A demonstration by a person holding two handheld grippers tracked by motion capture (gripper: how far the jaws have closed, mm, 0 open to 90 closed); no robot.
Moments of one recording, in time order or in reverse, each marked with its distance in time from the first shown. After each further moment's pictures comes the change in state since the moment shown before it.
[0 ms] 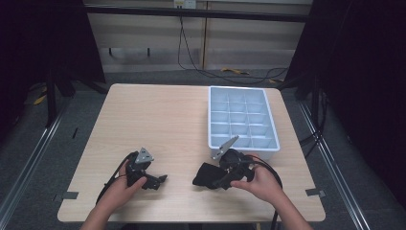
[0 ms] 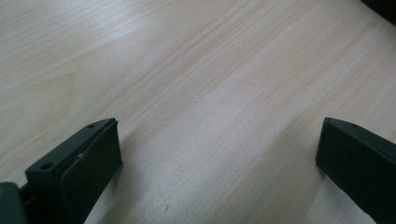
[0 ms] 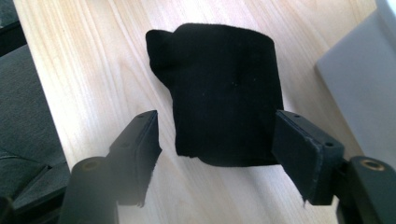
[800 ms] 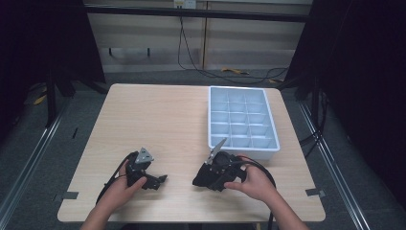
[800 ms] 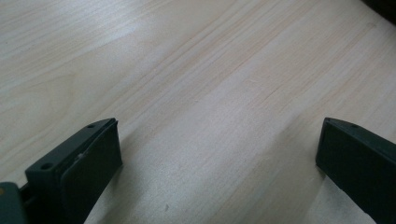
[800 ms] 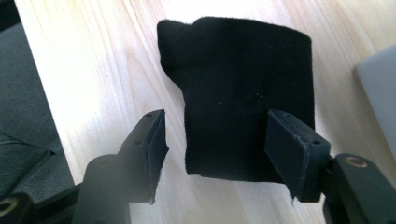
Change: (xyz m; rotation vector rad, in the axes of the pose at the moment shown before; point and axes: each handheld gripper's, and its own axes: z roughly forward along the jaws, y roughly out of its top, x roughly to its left) left arm 0.000 0.000 0.000 -0.001 0.000 -0.001; right arm 0.006 0.012 0.019 0.111 0.031 -0.040
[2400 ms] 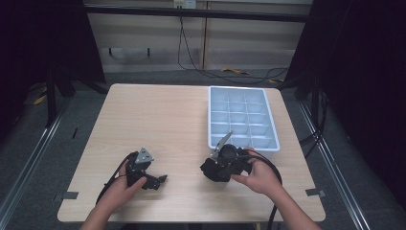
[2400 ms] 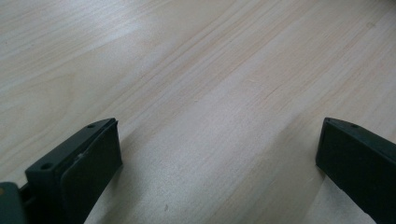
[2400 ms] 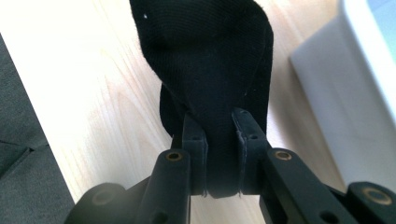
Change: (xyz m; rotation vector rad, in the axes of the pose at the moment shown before) left arm 0.001 0.000 0.000 0.004 0.003 0.013; right arm -0.007 0.000 -0.033 0.012 -0.101 0.016
